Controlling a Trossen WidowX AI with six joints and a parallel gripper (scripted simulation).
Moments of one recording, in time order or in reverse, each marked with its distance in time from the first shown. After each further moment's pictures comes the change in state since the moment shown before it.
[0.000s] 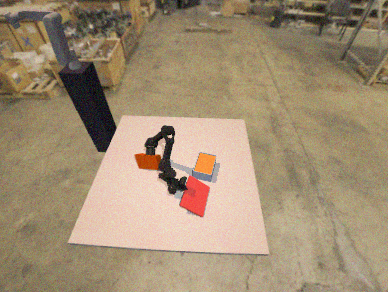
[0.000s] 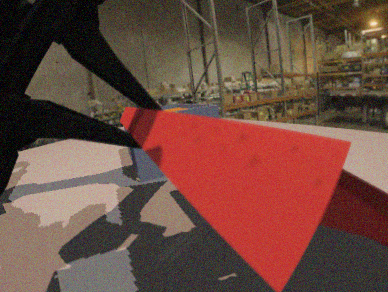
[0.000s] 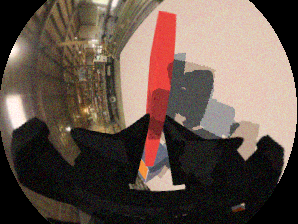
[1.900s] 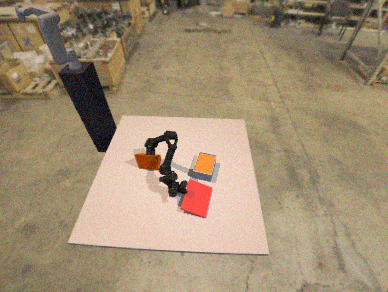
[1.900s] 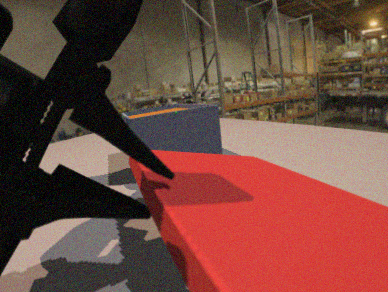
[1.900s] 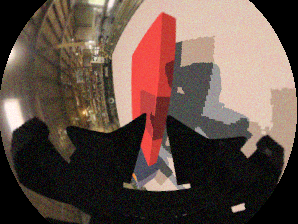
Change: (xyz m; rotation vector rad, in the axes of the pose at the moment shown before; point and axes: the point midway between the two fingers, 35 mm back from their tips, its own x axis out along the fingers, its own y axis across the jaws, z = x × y) arm 0.026 -0.034 0.000 0.020 0.000 -0.026
